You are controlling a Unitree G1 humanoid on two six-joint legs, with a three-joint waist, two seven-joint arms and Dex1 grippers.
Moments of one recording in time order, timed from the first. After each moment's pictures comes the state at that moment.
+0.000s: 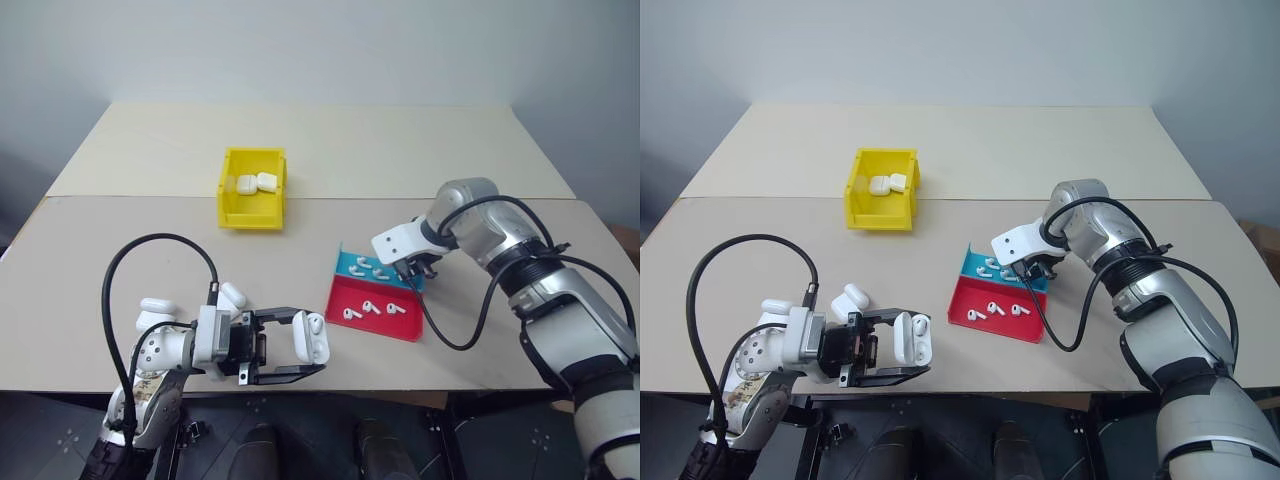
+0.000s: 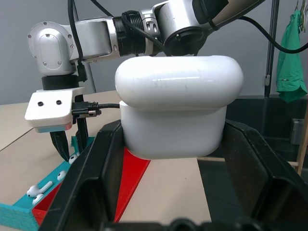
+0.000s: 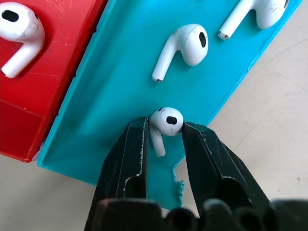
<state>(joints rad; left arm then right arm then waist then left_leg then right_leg) -0.04 0.50 -0.06 -0.34 -0.57 -0.06 -1.27 -1.14 -0.62 0.65 0.64 -0.45 -0.02 1.45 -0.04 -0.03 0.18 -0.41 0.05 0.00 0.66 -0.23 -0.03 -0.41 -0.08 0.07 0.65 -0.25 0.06</state>
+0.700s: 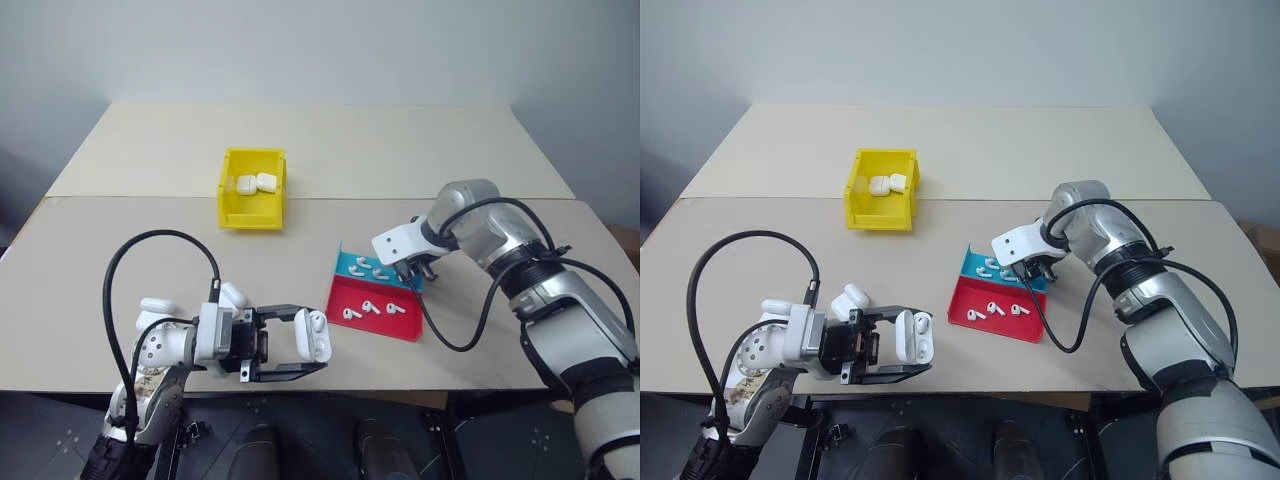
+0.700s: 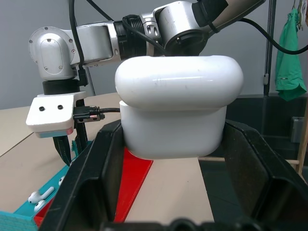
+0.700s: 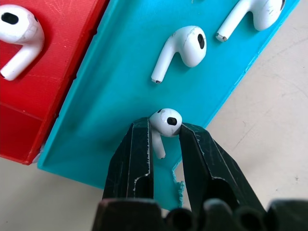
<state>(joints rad) -0.06 0.50 -0.06 -0.34 -0.57 -0.06 -1.27 -1.12 -0.62 0.62 0.62 -0.46 -0.02 1.44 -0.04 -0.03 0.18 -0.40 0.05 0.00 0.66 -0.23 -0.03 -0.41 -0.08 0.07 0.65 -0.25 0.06</state>
